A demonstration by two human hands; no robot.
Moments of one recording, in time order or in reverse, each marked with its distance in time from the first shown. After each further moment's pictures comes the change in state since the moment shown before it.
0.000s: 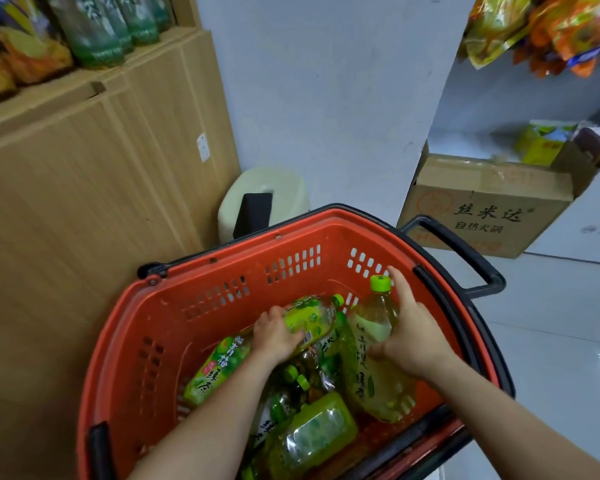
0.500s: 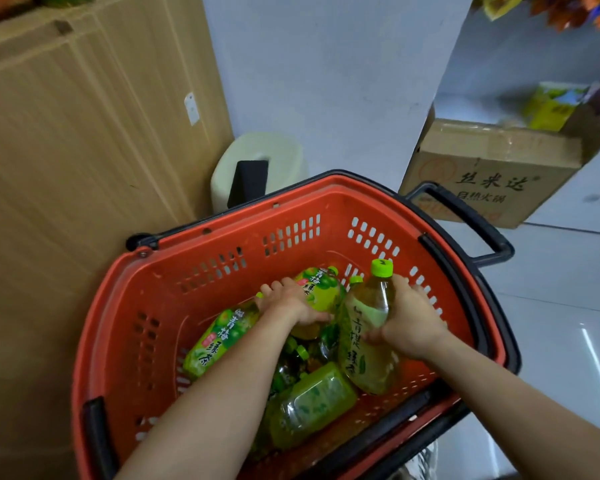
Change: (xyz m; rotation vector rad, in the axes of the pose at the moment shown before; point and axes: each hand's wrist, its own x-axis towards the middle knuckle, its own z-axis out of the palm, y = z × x) left_hand 0.010 0.029 0.007 0.363 -0.119 -0.092; right_hand 0.007 0.016 0.020 -0.116 -0.087 0.087
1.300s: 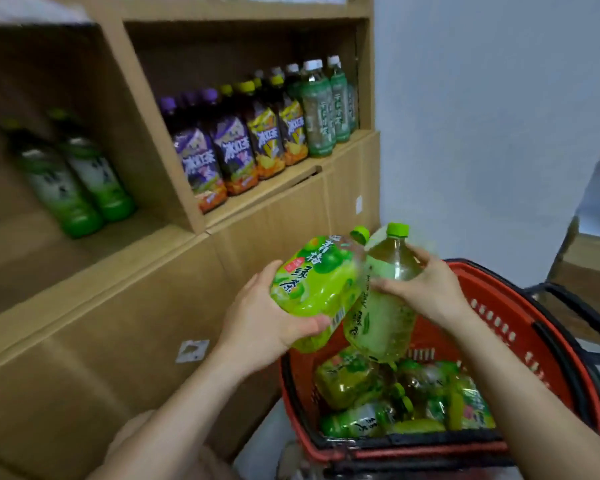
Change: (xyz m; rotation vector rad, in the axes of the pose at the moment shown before) left_hand -0.335 -0.159 -0.123 -0.579 0.823 0.152; right_hand -0.126 -0.152 -0.046 0.366 0.072 -0.631
